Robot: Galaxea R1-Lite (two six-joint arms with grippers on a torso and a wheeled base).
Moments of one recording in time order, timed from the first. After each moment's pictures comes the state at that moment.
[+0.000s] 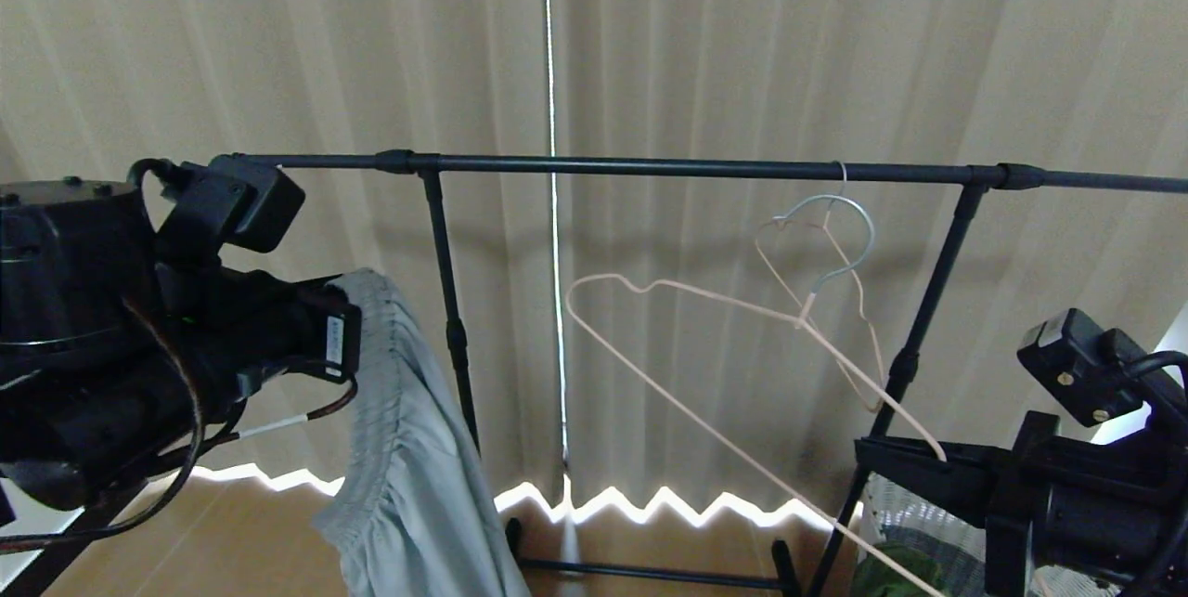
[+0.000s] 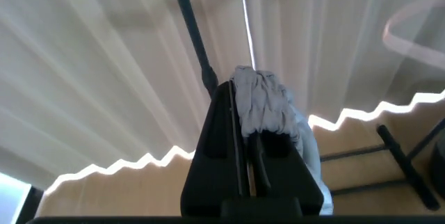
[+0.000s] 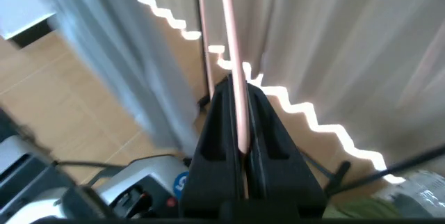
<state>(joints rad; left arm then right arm) -0.42 1.42 -0.68 -0.50 0.26 0.16 0.55 1.23 -0.44 -0.36 0.14 0.07</state>
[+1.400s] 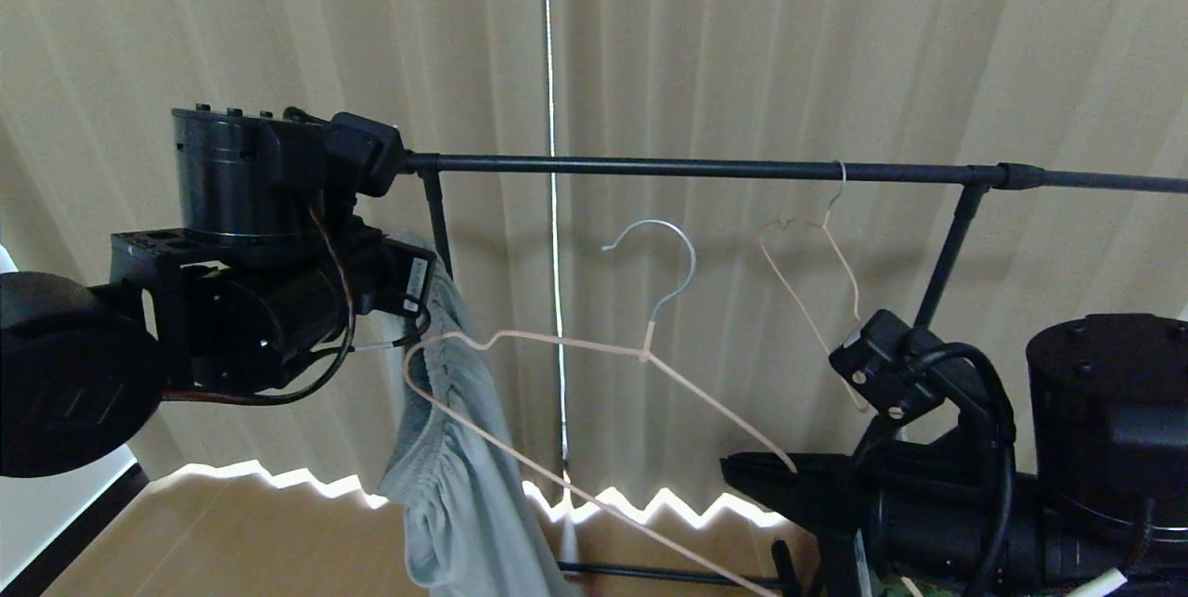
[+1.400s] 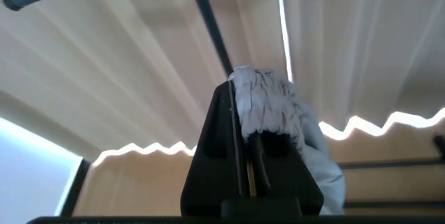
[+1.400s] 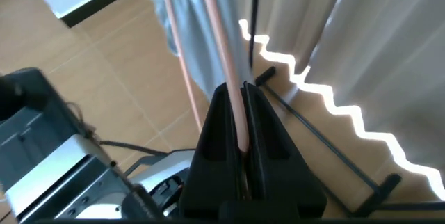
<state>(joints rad) -0.49 1.62 -0.98 -0.34 0.50 0.19 0.84 1.45 -0.61 -0.36 -0.01 0.21</state>
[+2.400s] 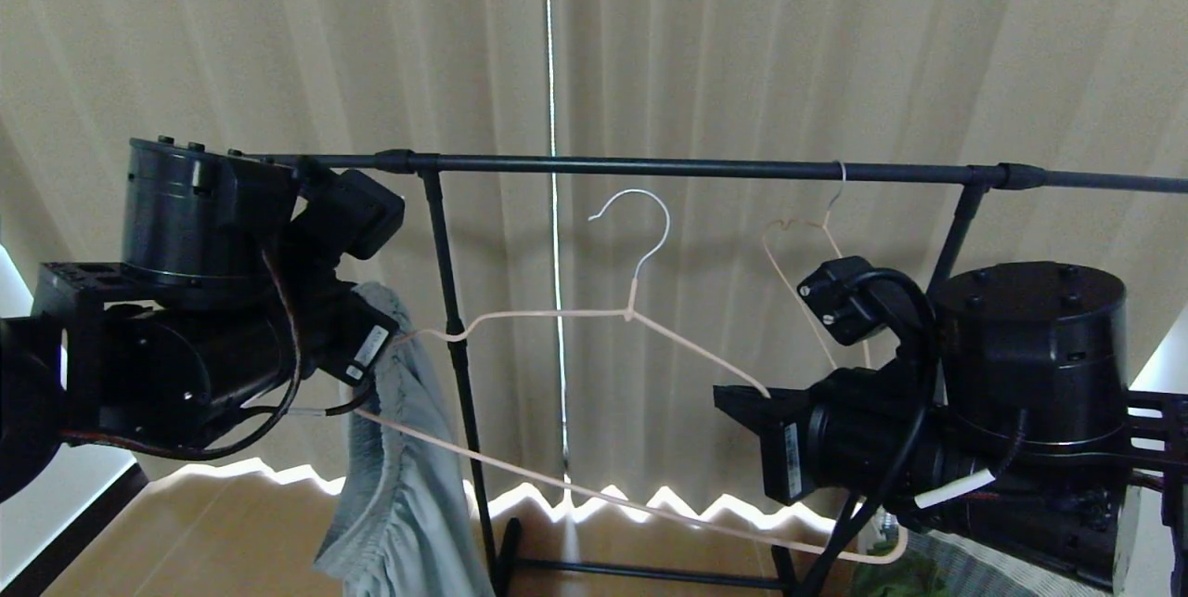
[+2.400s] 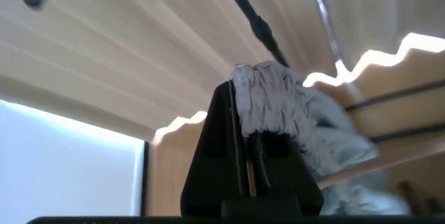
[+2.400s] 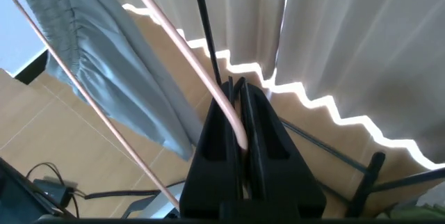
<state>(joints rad) -0.49 1.52 -0.91 -0.14 0.52 0.42 0.80 1.56 -0.73 -0.37 -0.19 0.32</state>
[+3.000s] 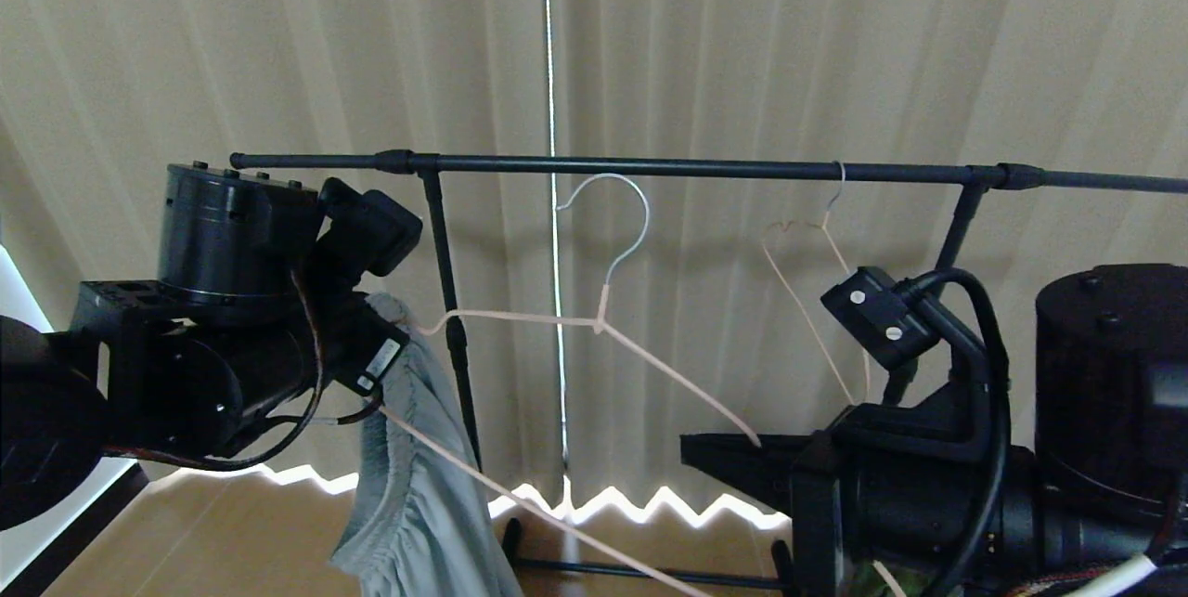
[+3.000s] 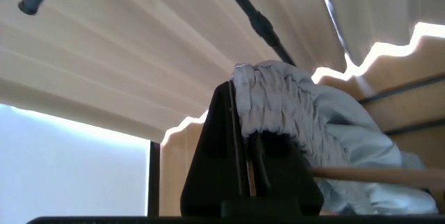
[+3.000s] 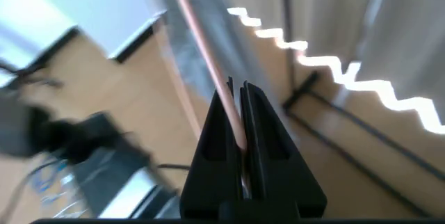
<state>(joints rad) -0.50 1.56 -0.88 -0.20 0.52 0.44 0.93 1.46 -0.72 -0.34 0.02 0.49</state>
